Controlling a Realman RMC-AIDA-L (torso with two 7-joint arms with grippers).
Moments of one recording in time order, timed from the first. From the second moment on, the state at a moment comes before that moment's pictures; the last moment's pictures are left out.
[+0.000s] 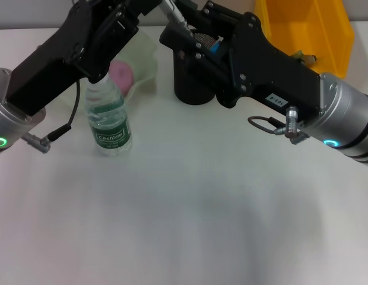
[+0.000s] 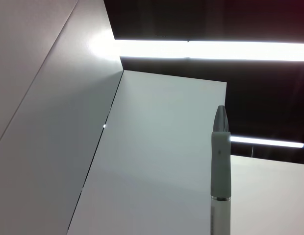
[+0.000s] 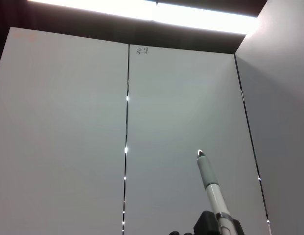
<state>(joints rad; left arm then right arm) -0.54 -2.08 1.13 0.34 0.95 1.92 -1.16 0.84 2.09 -0.77 0.13 -1.37 -1.90 0.59</state>
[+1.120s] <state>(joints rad) -0.54 -2.08 1.13 0.34 0.95 1.92 -1.16 0.84 2.09 -0.77 0.12 -1.36 -1.90 0.59</state>
